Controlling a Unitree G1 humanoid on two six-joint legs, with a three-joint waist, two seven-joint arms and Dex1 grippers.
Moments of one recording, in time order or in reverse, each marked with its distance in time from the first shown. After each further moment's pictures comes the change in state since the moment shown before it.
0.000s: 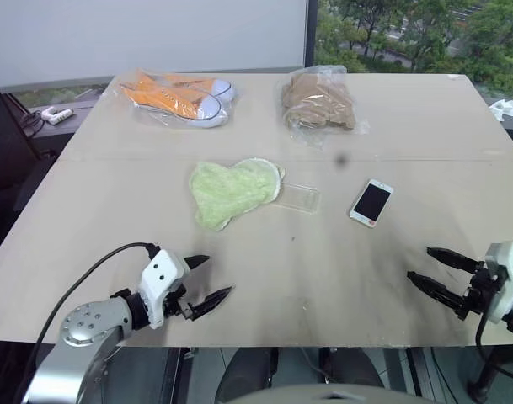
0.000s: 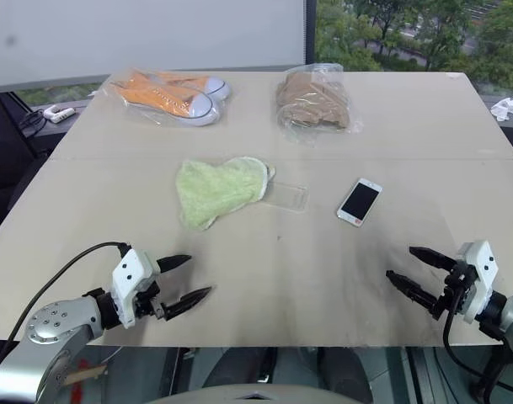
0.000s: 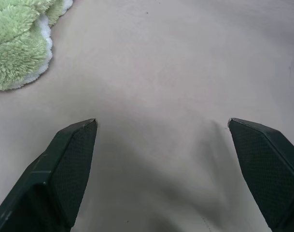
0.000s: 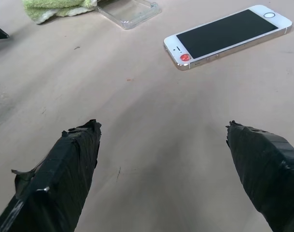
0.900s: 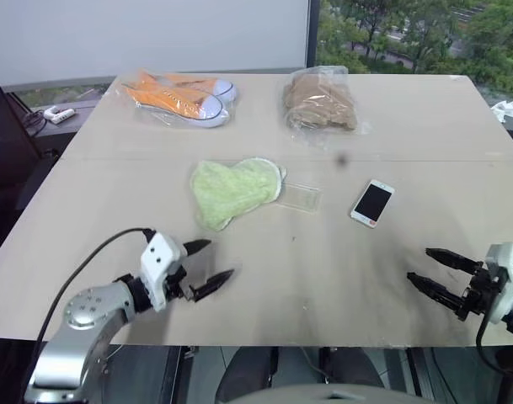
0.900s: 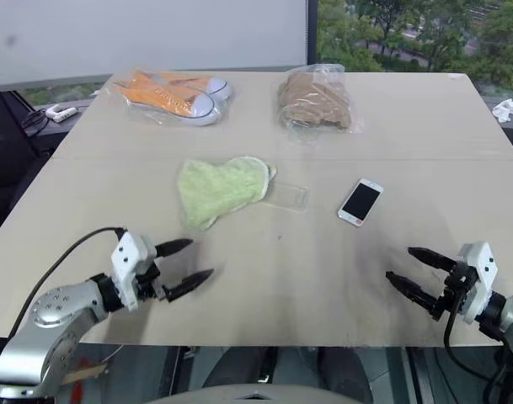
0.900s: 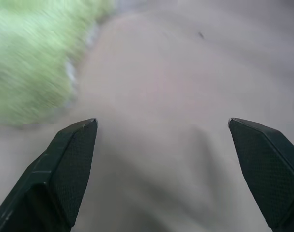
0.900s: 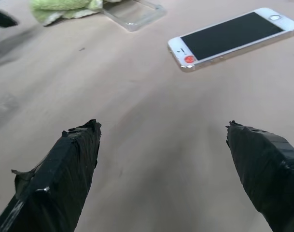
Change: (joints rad) left arm -0.173 -0.014 0.014 0.074 -0.075 0.034 0.016; right arm -0.011 0.004 0.015 0.019 0.011 -0.028 0.033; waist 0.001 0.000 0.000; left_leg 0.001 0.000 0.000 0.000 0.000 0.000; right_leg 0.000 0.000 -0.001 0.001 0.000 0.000
